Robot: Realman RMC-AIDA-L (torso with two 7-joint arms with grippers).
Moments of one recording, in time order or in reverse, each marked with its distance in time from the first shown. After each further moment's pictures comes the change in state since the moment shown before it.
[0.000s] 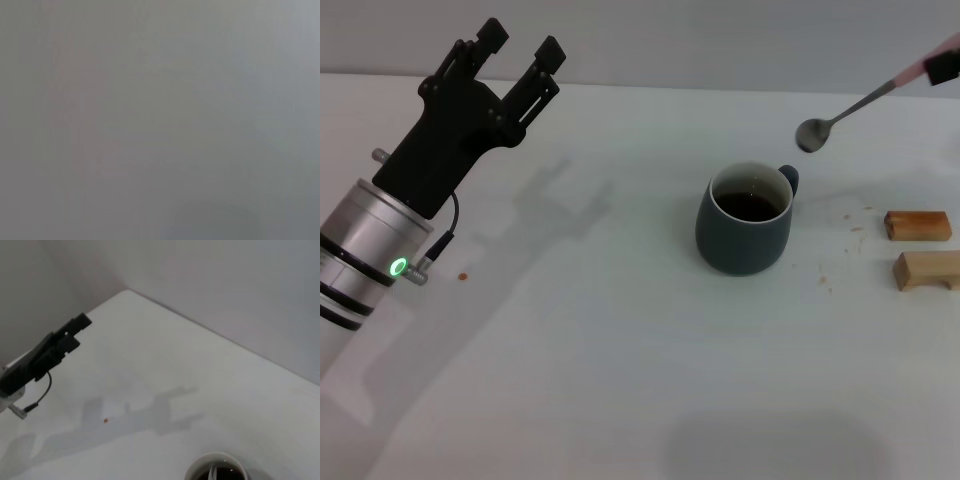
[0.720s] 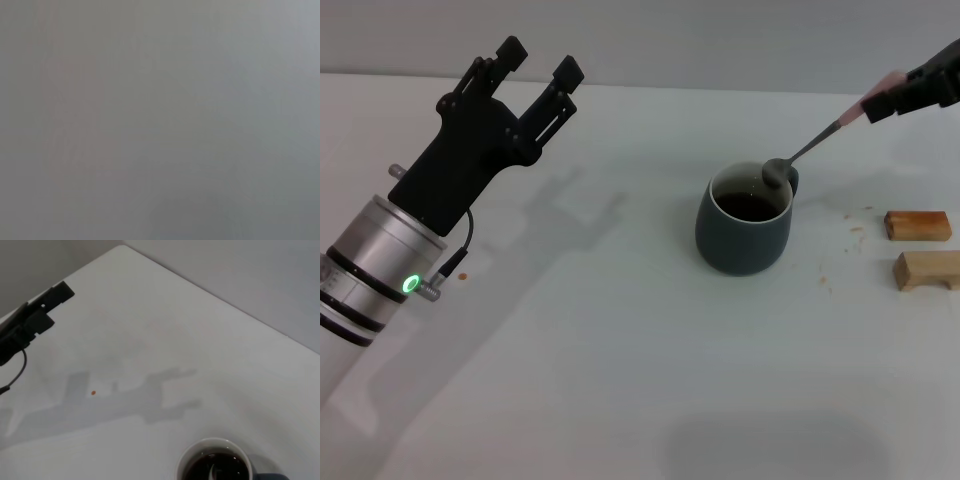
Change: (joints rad) left arm 0.012 -0.013 0.038 0.001 0.000 0.010 -0.006; right arm 0.034 0.028 -0.189 0.126 -0.013 0.172 -0.008
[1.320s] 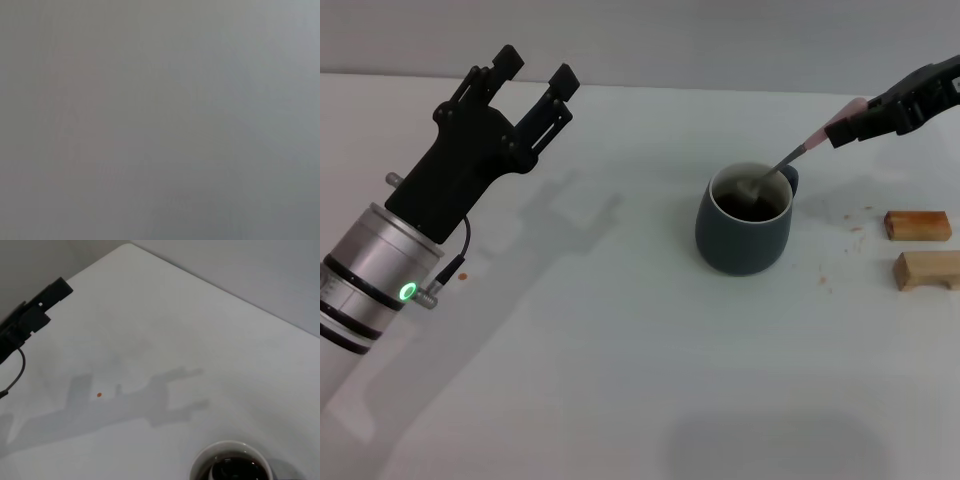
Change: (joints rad) left arm 0.014 -0.001 0.002 0.000 0.000 0.000 -0.005; right arm -0.002 0.043 -0.014 0.086 0.003 0.085 -0.042
